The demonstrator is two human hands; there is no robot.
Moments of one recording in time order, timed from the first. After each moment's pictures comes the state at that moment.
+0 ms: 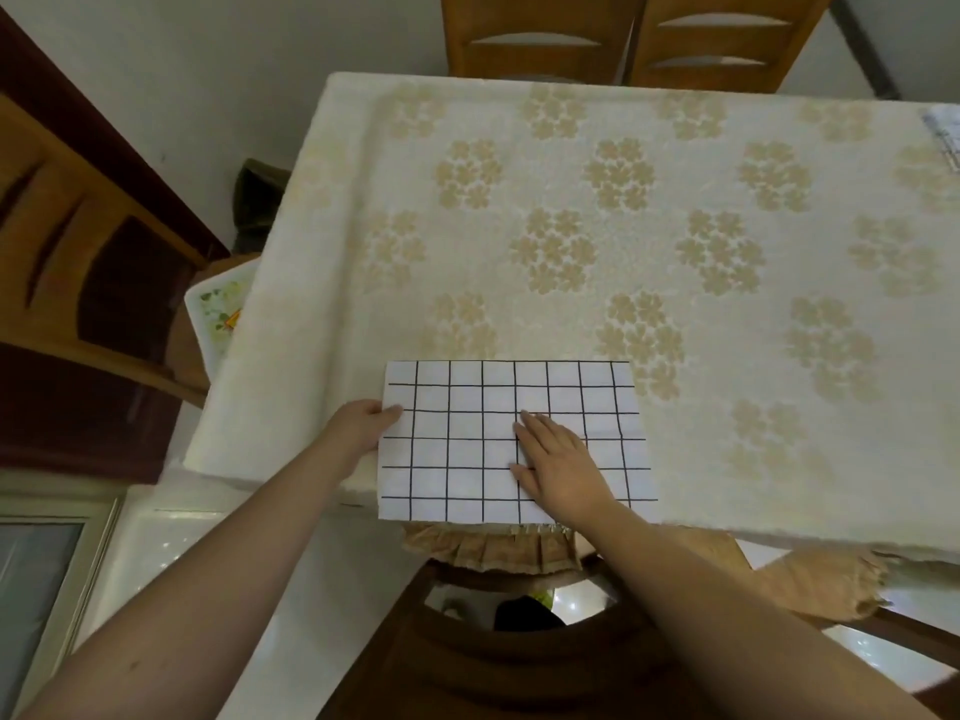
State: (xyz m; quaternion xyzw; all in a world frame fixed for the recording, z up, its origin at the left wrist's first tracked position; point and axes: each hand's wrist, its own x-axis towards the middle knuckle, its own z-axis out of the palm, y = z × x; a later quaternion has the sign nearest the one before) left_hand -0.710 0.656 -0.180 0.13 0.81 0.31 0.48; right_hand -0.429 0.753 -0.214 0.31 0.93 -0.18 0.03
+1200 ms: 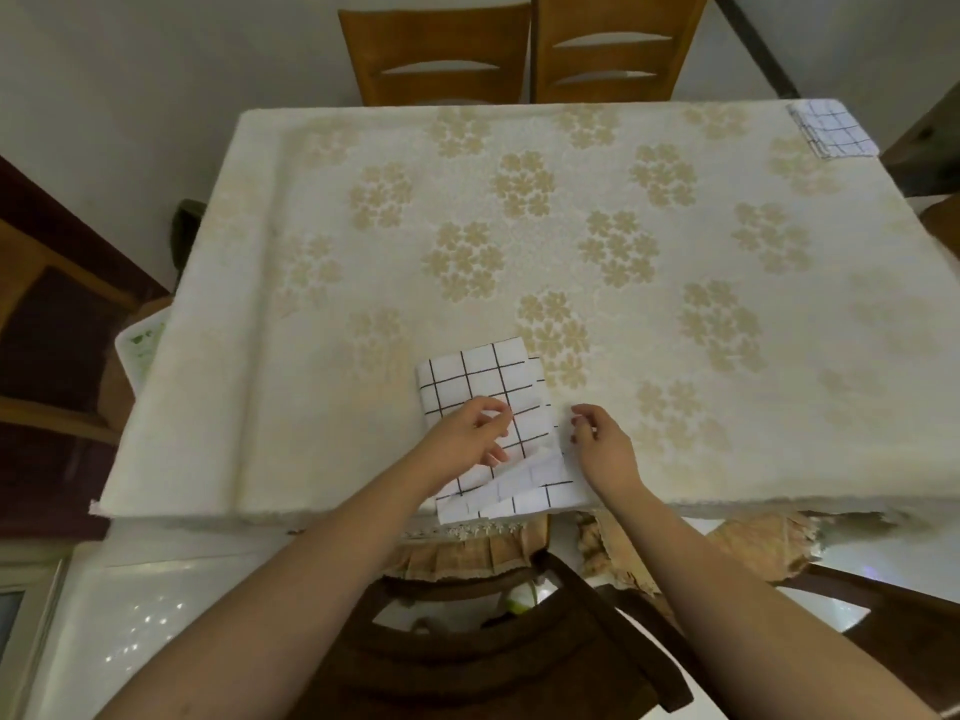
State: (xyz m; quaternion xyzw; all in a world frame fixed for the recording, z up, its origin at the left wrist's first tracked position) left_hand -0.508 0.737 -0.111 0.34 0.68 0.31 0.57; right_hand -0.312 0.813 -0.190 0.61 0.66 -0.41 -0.16
